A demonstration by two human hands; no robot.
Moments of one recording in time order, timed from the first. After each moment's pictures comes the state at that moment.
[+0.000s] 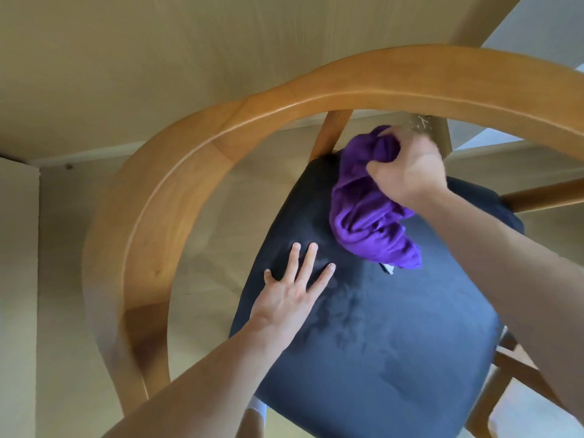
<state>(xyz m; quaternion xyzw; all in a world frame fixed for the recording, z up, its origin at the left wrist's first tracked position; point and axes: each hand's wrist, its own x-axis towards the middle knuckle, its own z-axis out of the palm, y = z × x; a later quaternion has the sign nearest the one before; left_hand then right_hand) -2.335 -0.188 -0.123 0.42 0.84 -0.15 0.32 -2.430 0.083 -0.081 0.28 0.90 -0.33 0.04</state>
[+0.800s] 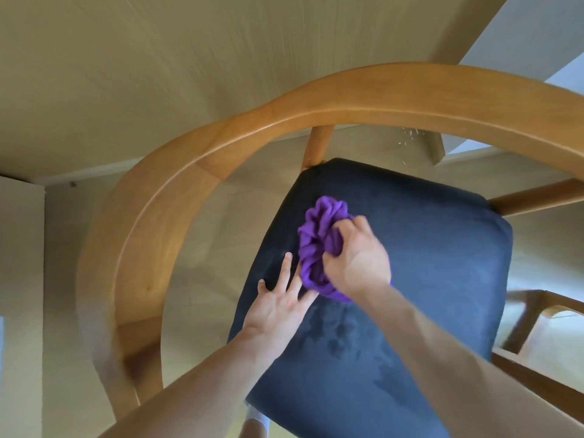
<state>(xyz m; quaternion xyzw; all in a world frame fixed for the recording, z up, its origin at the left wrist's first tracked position) -2.341 -0.183 -0.113 0.42 0.81 -0.18 0.36 -2.338 -0.006 -0.115 0.25 0.90 -0.33 0.11</state>
